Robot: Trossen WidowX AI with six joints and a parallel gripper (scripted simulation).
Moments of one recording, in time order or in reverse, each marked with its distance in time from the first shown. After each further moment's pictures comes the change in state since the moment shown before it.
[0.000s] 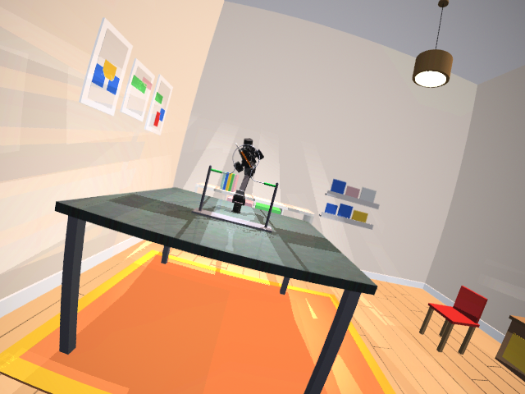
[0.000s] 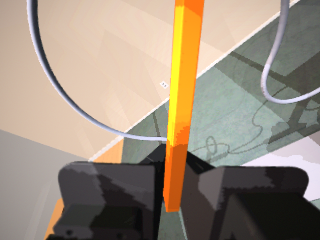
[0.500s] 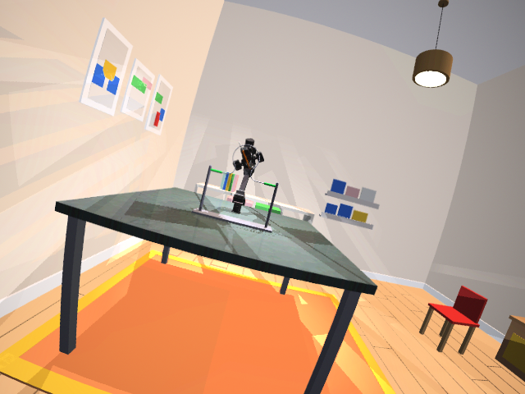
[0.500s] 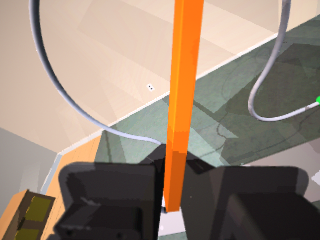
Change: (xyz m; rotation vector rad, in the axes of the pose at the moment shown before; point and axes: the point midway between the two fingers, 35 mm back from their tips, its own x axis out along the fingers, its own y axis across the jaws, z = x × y) arm 0.001 -0.007 0.001 -0.173 -0.026 -0.097
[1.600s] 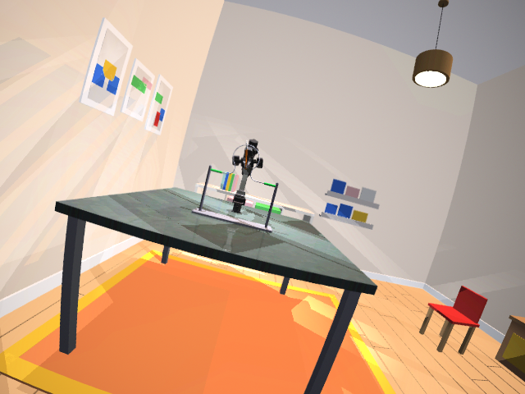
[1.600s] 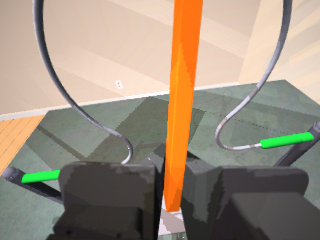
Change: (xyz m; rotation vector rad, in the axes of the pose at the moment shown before) arm 0.000 -0.015 0.005 -0.381 -0.055 -0.212
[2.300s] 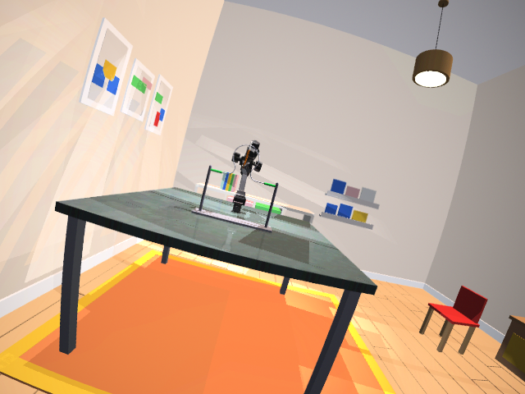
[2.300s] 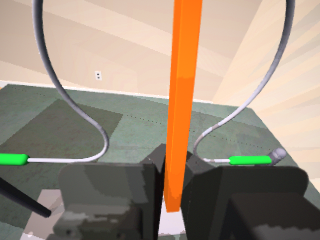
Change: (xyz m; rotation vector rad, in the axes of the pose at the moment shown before) arm 0.002 -0.010 0.002 -0.244 -0.033 -0.134
